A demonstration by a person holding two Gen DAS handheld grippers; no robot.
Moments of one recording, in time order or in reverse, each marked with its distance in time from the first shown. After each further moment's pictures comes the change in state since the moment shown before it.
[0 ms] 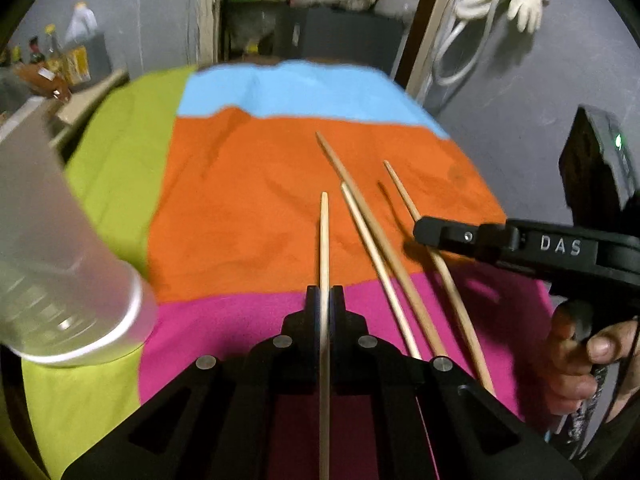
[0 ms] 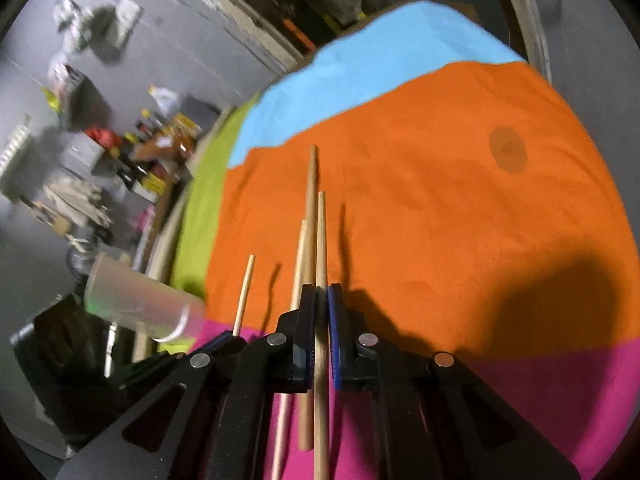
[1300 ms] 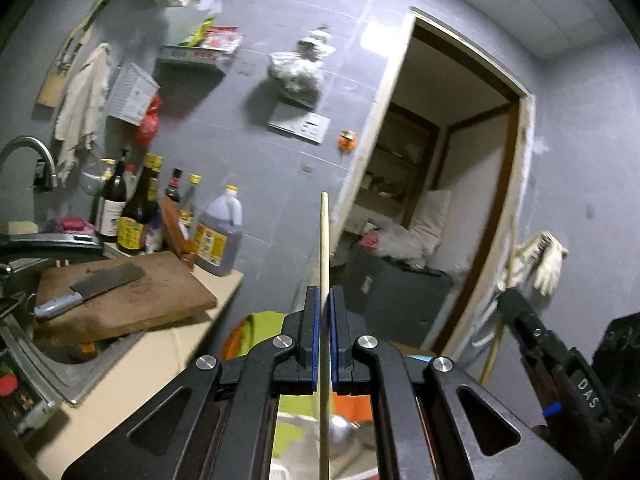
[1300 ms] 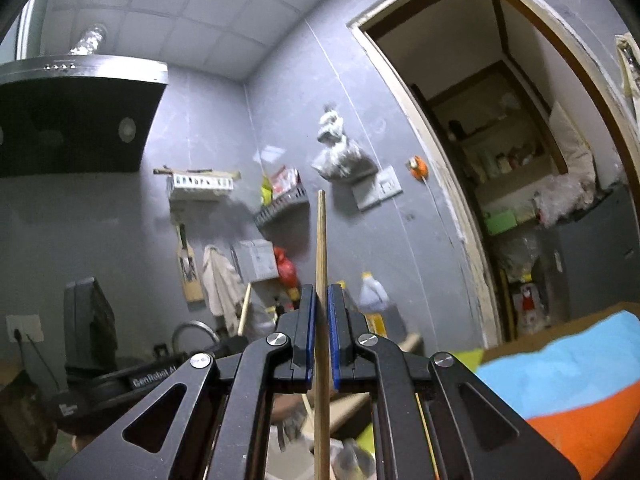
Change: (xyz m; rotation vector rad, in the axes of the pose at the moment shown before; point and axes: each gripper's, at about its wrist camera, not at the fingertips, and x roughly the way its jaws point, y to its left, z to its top) left arm -0.224 0.173 0.034 -0.280 -0.837 0.105; right arm -0.040 0.238 -0.022 -0.583 -0.828 0.426
